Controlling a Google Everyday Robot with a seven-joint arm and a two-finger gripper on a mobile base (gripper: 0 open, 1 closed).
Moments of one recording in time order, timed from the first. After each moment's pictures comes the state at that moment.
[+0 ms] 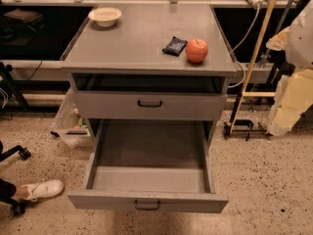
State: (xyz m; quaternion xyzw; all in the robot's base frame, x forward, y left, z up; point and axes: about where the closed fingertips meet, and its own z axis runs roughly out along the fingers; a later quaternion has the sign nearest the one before) arm 0.438 -0.217 0.976 -0.60 0.78 -0.03 0.16
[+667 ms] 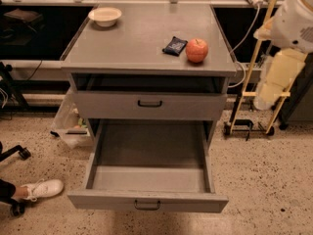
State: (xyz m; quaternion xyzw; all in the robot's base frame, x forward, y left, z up) arm 0.491 -0.220 0.971 -0.60 0.78 0.00 0.17
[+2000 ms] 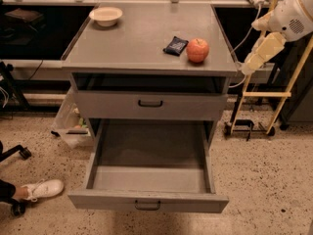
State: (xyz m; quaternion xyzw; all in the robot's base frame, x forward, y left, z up) arm 0.632 -0.252 0.945 -0.54 0.78 0.10 0.30
